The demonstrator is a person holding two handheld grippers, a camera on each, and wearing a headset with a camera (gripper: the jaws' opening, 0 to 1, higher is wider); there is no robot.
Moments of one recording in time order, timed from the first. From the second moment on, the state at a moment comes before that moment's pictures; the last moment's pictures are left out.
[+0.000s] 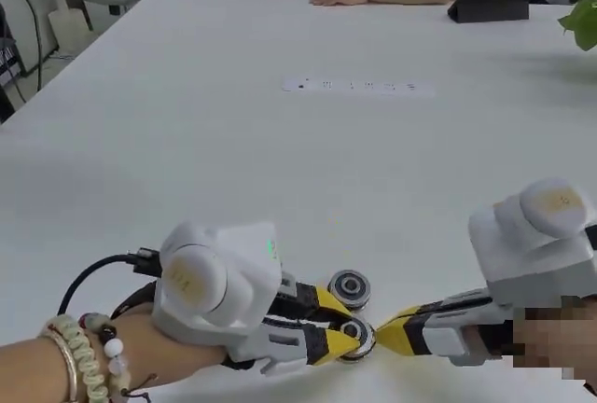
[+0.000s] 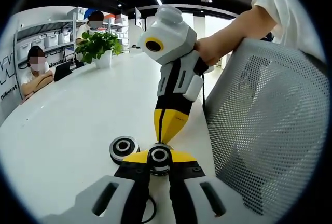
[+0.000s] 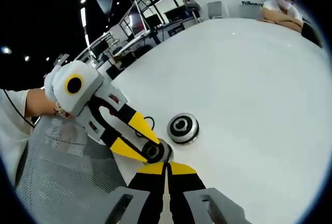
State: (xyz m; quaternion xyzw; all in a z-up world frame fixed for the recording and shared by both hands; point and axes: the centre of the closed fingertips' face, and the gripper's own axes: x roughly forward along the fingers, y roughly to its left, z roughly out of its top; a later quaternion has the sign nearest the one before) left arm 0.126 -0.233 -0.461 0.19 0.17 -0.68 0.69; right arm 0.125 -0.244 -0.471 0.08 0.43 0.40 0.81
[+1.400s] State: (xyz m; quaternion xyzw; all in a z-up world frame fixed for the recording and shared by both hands) left arm 0.123 -0.234 -0.461 0.20 0.17 -0.68 0.68; right arm 0.119 -0.232 -0.461 0.07 0.43 0.41 0.80
